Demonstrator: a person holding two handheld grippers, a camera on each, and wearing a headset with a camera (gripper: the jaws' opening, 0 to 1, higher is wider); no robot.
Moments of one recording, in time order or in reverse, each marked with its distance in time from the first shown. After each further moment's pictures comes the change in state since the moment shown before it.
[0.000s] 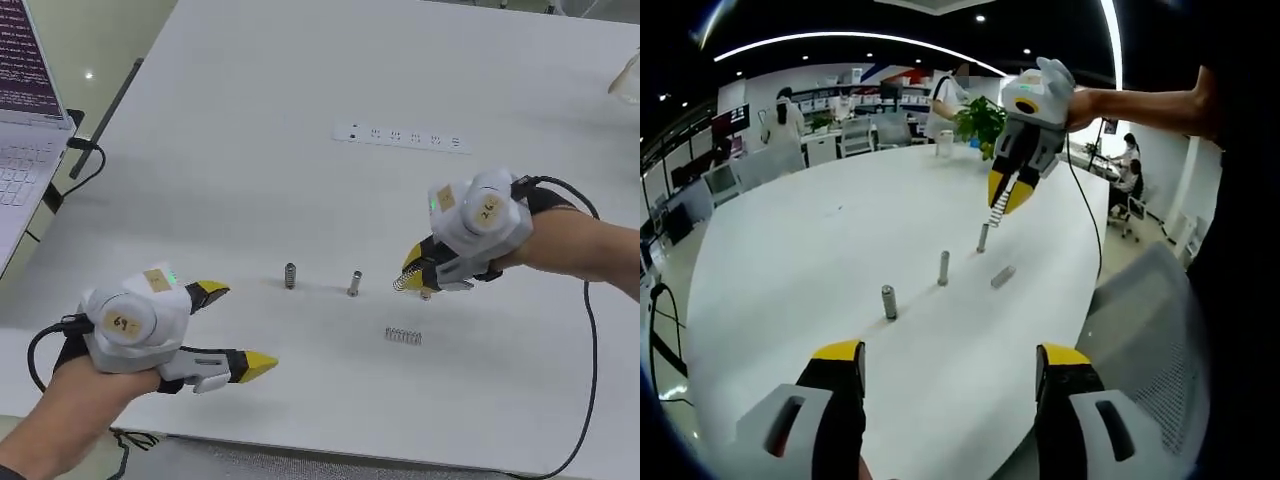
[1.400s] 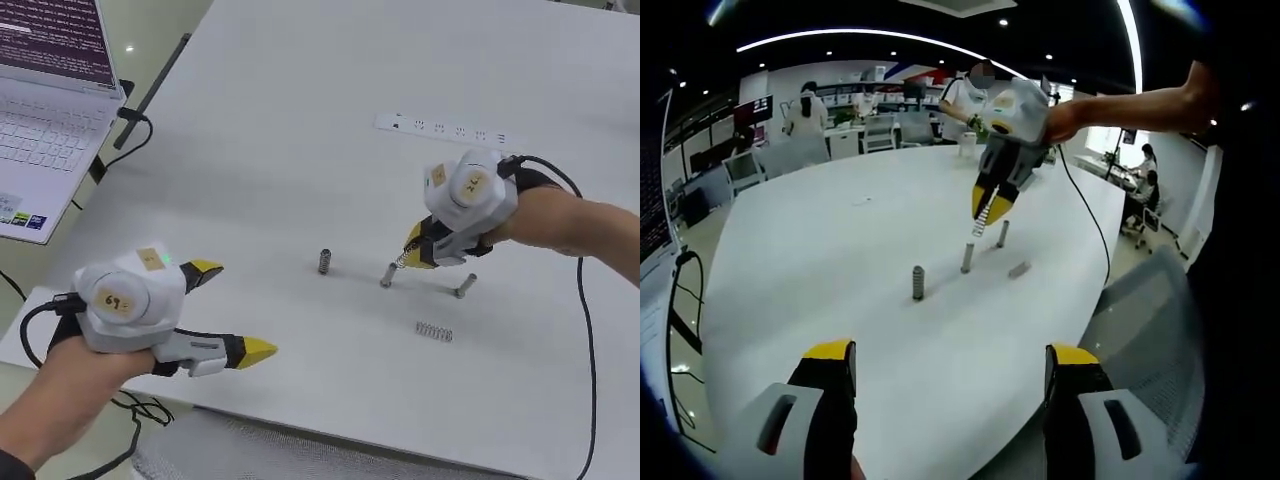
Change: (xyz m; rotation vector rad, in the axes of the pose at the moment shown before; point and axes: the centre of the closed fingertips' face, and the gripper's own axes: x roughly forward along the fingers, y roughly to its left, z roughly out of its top) left arm -0.031 0.020 -0.015 -0.058 -0.008 0.066; right arm 0.049 -0.031 0.022 -0.024 0.034 0.035
